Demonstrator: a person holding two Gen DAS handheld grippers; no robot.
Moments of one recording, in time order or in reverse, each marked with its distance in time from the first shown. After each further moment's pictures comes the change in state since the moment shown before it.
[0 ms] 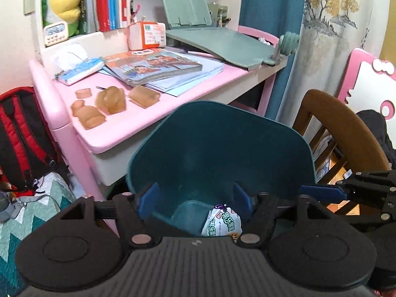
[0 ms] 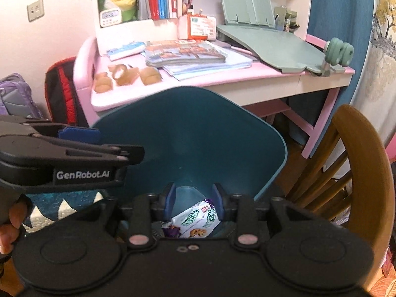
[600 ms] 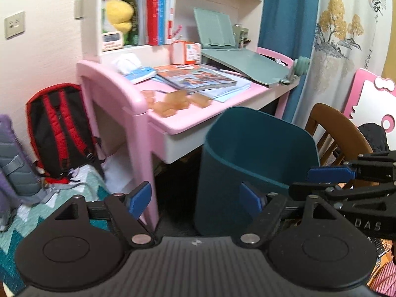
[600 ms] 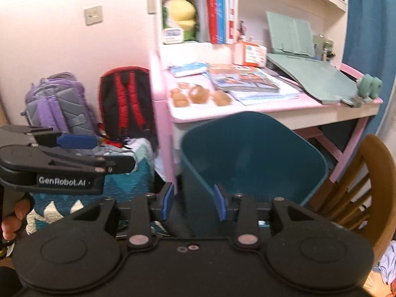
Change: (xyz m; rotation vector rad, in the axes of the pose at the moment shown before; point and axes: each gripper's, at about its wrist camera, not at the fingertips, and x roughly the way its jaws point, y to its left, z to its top) left arm -0.117 0.071 -0.057 -0.057 -0.081 0.060; right arm -0.068 0.078 -0.011 -0.114 -0.080 0.157
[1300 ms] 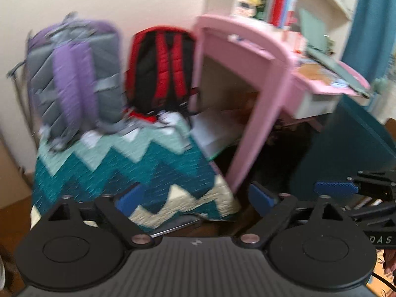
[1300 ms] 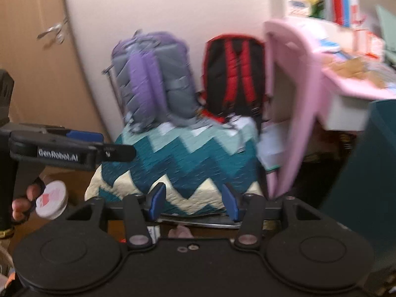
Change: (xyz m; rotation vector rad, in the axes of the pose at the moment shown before) left arm -0.046 0.195 -0.145 -0.304 0.049 0.228; right arm 0.104 0.165 -0.060 -0.179 0.081 0.405
